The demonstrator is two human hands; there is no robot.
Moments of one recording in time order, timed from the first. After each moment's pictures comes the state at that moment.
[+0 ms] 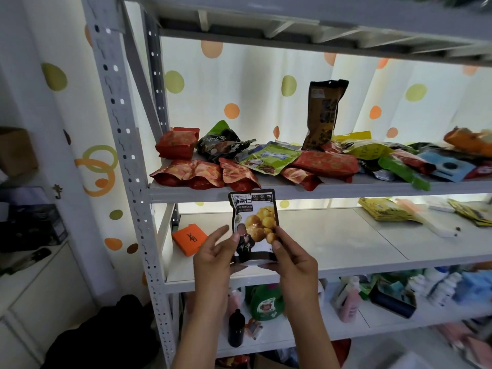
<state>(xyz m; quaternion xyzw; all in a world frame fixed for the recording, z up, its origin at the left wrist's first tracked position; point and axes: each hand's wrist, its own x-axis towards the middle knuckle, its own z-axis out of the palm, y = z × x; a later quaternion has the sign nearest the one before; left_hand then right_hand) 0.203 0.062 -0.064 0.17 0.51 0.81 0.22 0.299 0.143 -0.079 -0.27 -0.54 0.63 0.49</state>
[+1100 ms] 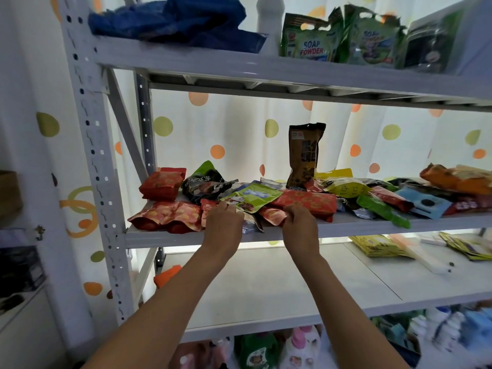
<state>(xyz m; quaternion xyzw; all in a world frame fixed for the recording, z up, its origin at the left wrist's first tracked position) 0.137 0.200 0.026 0.50 0.80 0.13 -0.31 0.275 0.305 0.021 -0.39 -0.78 0.20 0.45</state>
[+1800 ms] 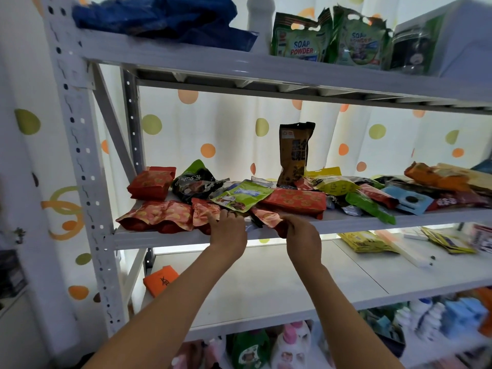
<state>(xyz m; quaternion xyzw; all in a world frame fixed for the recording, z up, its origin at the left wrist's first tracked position) 0.152 0.226 0.013 0.49 0.85 0.07 -0.17 0.297 0.314 -0.004 -0.37 -0.80 0.12 0.46</state>
